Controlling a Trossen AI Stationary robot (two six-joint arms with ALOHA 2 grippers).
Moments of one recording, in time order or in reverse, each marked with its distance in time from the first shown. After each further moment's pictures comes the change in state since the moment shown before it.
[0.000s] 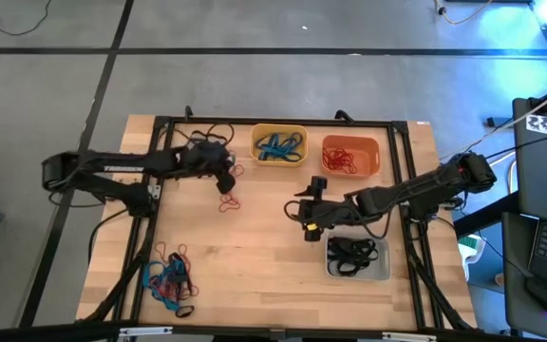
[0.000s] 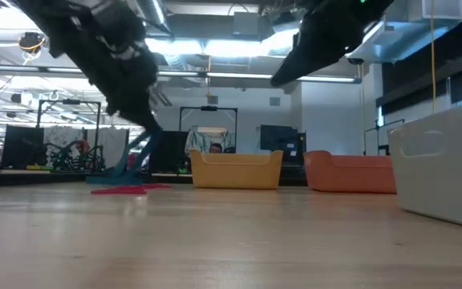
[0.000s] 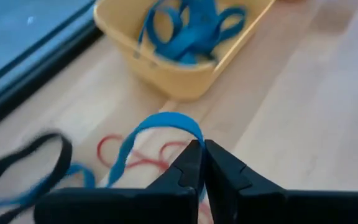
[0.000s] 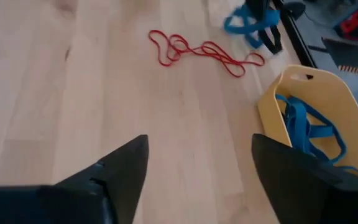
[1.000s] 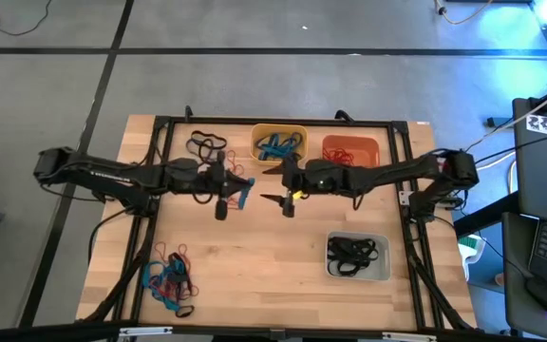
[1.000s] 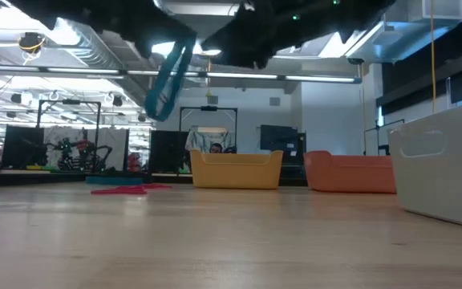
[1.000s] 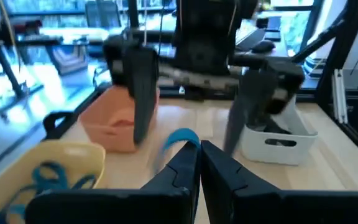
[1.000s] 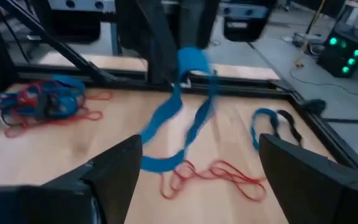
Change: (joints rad) left arm -0.336 -0.107 -0.003 0.461 0.096 0.202; right arm -0.269 0.125 0.001 0.627 -0.435 -0.107
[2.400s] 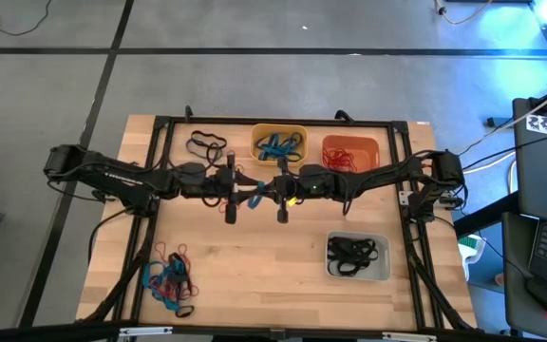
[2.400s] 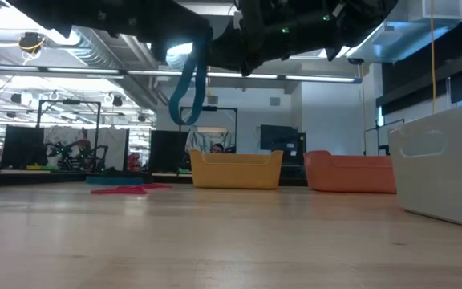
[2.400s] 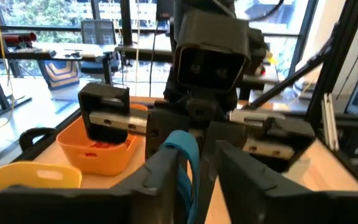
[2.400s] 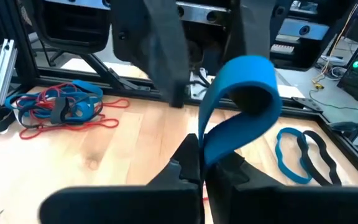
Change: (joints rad) left arm -0.020 0.147 0.000 0.234 0.002 -0.038; right arm 0.006 0.110 0.000 0.173 -0.078 -0.043
